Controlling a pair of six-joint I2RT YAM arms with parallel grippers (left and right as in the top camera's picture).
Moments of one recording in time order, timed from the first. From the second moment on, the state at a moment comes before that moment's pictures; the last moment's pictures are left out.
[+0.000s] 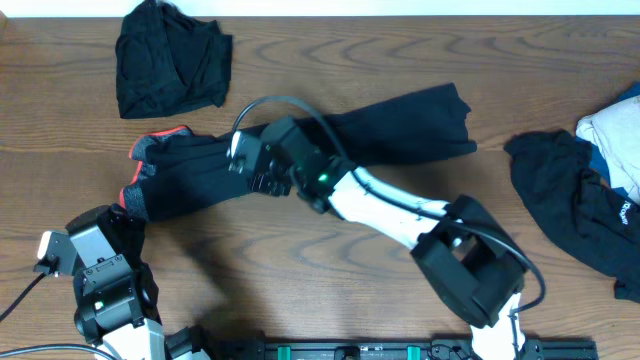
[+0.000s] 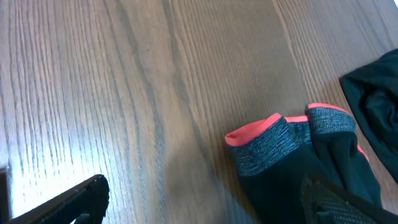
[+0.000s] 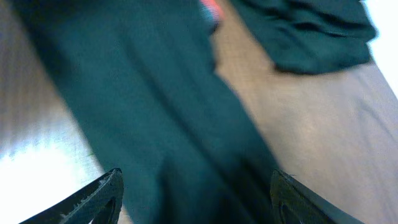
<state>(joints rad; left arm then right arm) 0.43 0.75 0.61 -0.73 -0.35 -0.85 0.85 2.05 1.37 -0.01 -0.10 -0.49</state>
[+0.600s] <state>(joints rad) 0.43 0.75 0.61 -0.77 -0.35 -0.88 0.96 2.15 1.37 0.05 -0.01 -0.71</state>
